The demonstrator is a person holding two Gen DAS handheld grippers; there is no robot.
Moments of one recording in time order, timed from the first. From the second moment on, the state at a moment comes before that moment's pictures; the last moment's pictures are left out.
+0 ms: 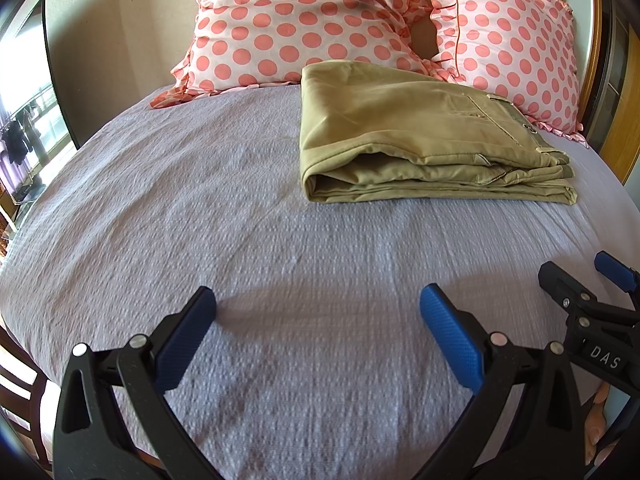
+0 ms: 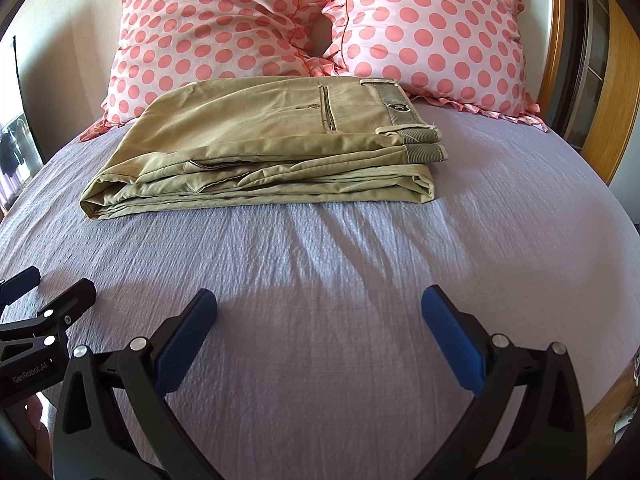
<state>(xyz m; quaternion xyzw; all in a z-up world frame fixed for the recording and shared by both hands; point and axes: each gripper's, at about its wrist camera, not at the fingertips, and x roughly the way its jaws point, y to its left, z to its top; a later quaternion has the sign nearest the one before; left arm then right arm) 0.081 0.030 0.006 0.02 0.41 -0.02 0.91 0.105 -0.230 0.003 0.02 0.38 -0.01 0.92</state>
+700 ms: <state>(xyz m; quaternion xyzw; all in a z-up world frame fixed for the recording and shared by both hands) 0.079 0.027 0.005 0.02 0.41 -0.02 0.91 0.105 -0.230 0.003 0.02 0.38 -0.01 0.92</state>
